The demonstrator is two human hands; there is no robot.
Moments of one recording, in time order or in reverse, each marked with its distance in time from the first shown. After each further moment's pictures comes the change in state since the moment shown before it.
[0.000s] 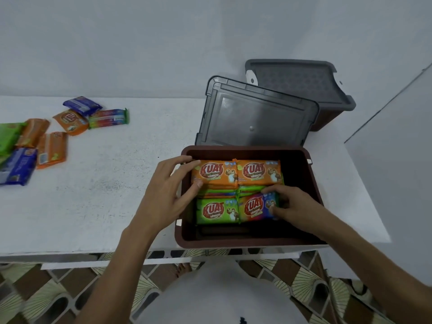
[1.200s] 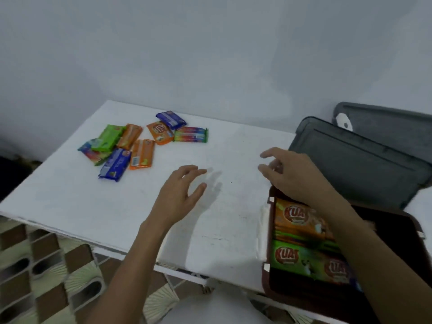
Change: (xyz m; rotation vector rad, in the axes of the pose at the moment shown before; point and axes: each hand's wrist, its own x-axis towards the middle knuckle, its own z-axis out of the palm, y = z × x) left_hand -0.012 -0.137 -0.082 0.094 0.019 -0.307; right_hand 0.102 -0.216 0.048 -0.385 0.208 -0.454
